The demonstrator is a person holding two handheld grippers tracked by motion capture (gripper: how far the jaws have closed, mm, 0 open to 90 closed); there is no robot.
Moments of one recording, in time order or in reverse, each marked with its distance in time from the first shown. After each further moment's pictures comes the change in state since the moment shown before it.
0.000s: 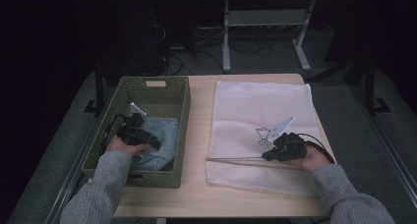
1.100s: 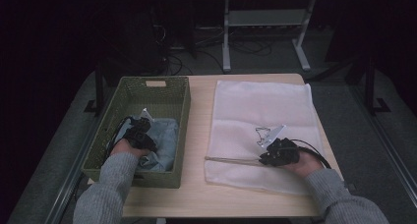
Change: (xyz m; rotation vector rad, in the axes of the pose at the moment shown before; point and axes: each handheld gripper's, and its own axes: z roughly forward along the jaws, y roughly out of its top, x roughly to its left) left arm -0.010 0.000 0.018 0.068 0.150 0.085; right arm 0.005 -0.005 0.030 0.062 -0.092 0.000
